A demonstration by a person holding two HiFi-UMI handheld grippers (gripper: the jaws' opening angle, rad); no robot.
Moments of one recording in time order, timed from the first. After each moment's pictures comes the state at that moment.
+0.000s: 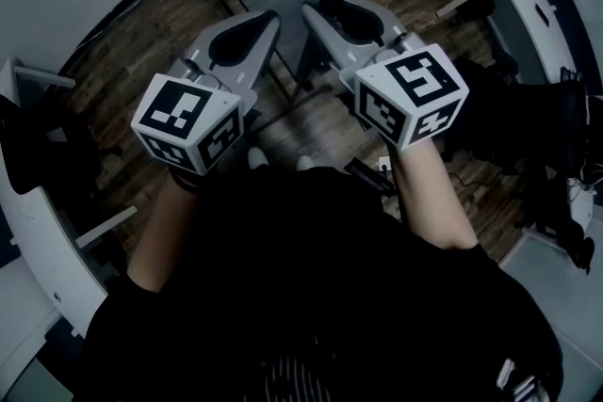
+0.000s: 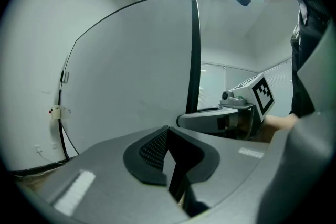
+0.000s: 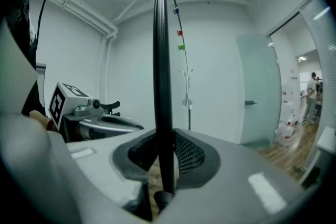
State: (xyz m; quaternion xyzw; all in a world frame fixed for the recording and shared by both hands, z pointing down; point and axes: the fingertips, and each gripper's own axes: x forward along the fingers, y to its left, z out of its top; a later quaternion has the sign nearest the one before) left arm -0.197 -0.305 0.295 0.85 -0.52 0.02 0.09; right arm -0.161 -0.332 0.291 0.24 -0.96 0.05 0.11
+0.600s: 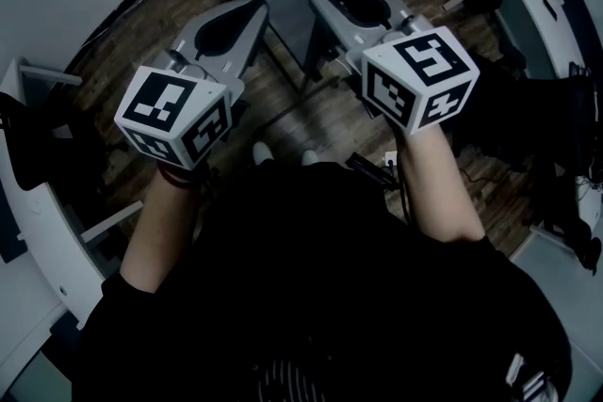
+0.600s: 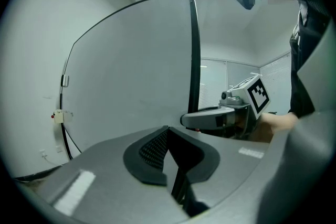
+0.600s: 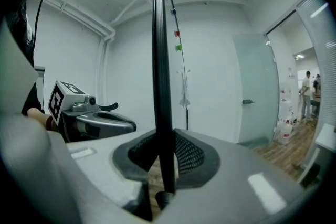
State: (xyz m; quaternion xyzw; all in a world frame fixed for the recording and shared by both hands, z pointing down) left arm -0.193 -0.312 0.288 0.84 -0.53 0.04 0.08; right arm -0.141 -0.351 0.290 0.24 -0.96 0.06 0.10
